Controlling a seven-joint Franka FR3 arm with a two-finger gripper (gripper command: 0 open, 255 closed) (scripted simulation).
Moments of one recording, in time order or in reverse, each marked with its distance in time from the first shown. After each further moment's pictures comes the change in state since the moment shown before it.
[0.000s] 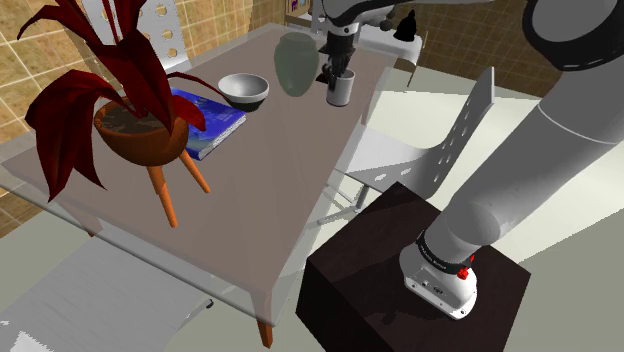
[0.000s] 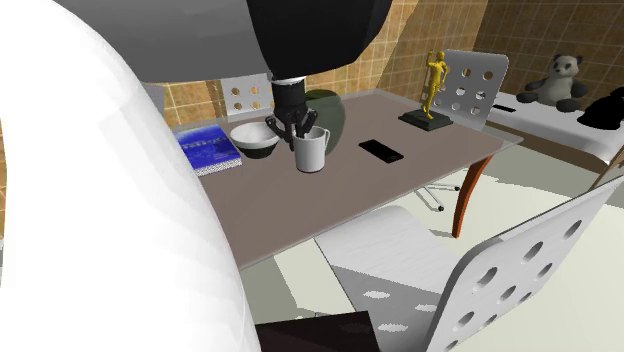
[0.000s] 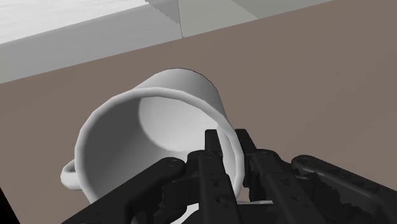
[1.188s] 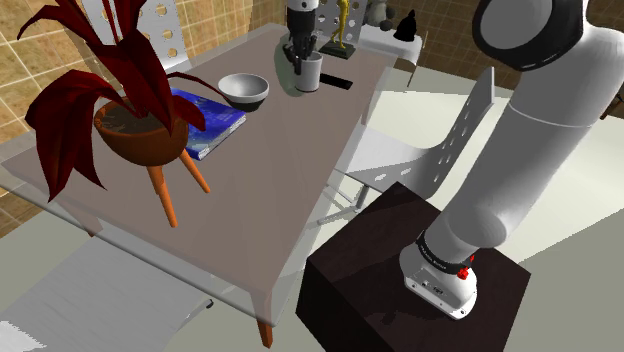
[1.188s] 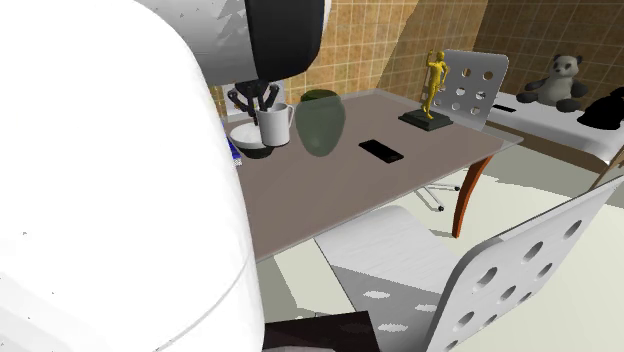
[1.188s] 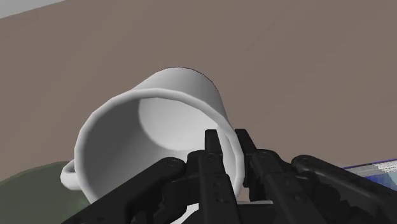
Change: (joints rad) arm 0.087 0.192 0.081 0.363 0.009 -0.183 0.152
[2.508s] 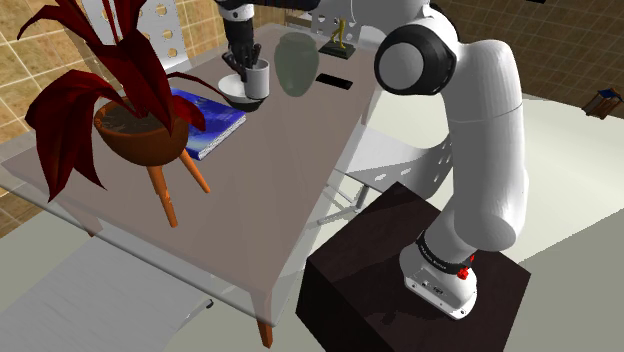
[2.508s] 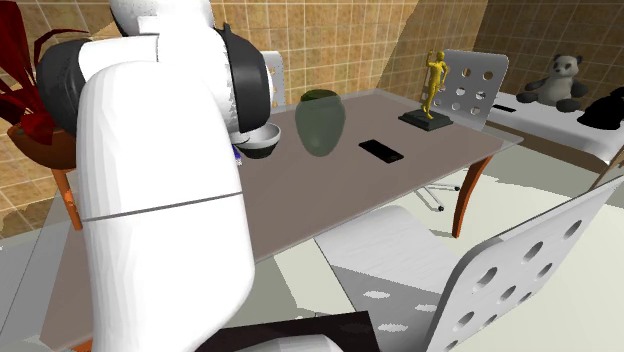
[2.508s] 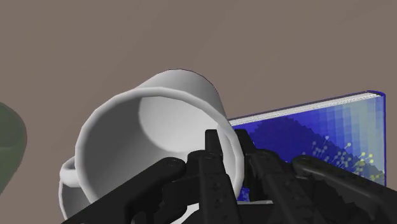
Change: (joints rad) arm 0.136 0.463 0.056 0.601 -0.022 -0.152 0.179
